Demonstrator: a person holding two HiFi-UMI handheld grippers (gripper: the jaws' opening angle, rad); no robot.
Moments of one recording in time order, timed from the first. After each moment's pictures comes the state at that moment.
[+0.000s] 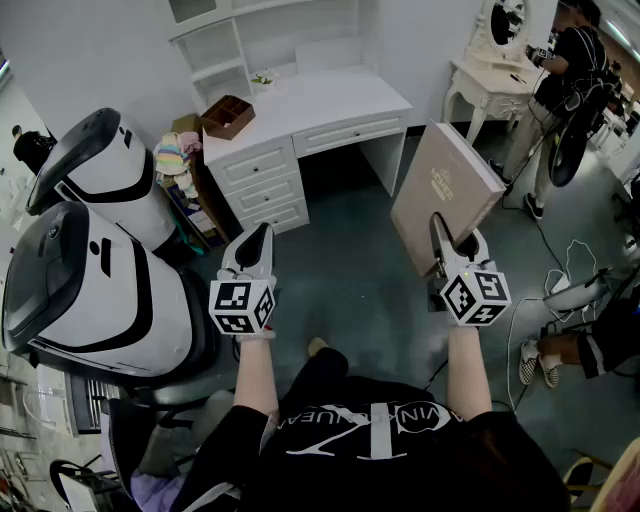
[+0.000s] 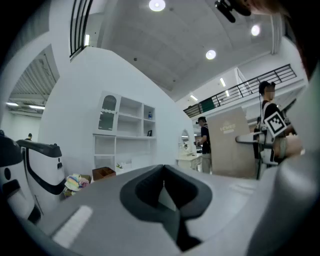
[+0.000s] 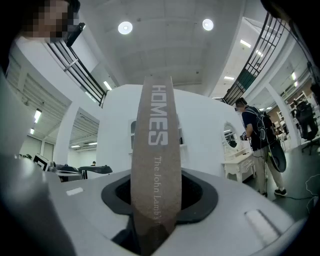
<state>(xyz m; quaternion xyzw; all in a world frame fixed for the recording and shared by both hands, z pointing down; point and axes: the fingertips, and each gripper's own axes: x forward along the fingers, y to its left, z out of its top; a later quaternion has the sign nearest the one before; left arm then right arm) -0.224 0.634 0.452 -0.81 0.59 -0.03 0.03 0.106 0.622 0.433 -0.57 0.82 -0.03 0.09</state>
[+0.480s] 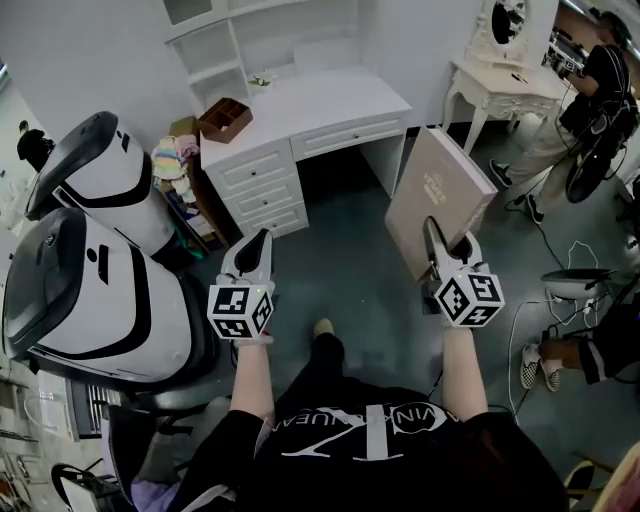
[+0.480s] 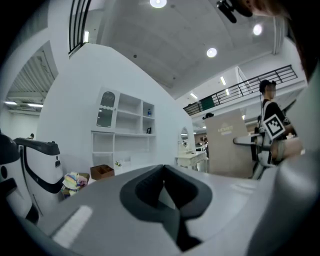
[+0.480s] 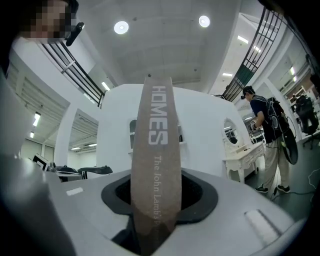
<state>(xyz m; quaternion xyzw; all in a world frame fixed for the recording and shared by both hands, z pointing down) -0.217 0.612 0.467 -0.81 0.58 -0.04 0.03 0.107 0.594 0.455 -0.56 0.82 -0.04 0.10</state>
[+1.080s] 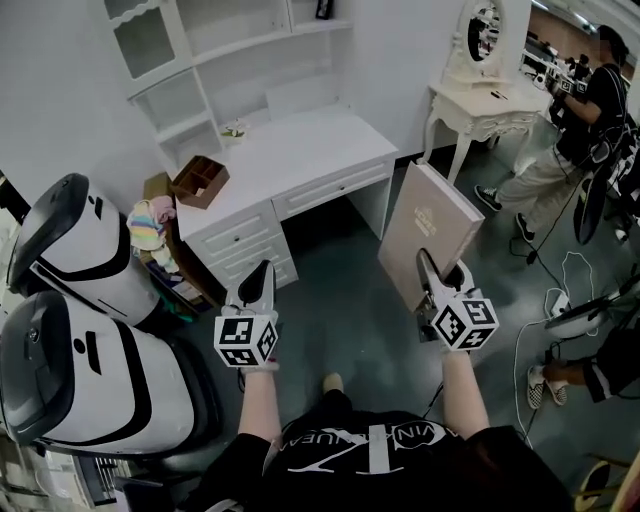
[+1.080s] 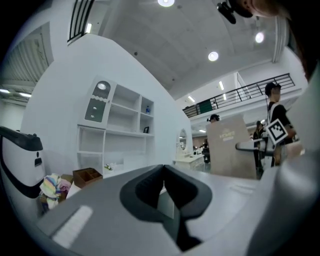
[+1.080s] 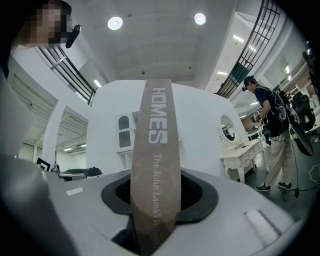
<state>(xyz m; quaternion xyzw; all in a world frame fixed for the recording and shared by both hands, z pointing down) -0.225 0.422 0.456 -0.83 0.56 -0.02 0.02 0.095 0.435 0.454 -0.58 0.80 -0.06 0.10</state>
